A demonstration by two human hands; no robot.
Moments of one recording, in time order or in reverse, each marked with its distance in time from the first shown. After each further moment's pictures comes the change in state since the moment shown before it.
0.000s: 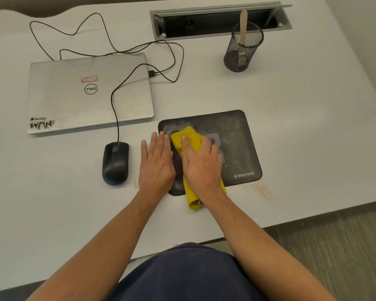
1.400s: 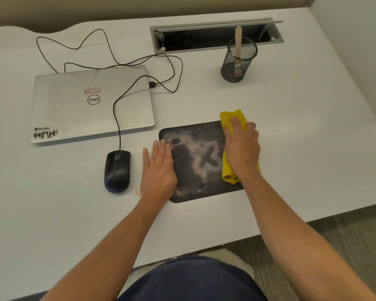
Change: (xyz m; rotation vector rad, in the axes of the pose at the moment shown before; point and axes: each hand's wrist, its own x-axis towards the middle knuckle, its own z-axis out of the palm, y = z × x) left_hand -0.001 0.001 0.000 0.046 -0.031 0.000; right_hand 0.062 0.089 -0.025 0.061 0.117 0.246
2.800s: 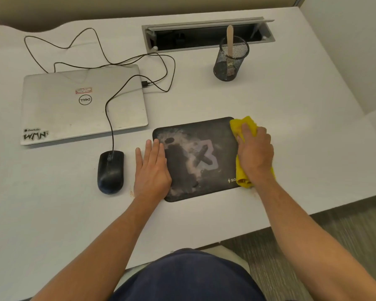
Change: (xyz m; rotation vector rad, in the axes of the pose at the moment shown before) left_hand 0.001 -0.001 0.001 -0.016 -0.004 -0.032; right_hand -0.003 0.053 -0.006 -0.130 0.007 0.018
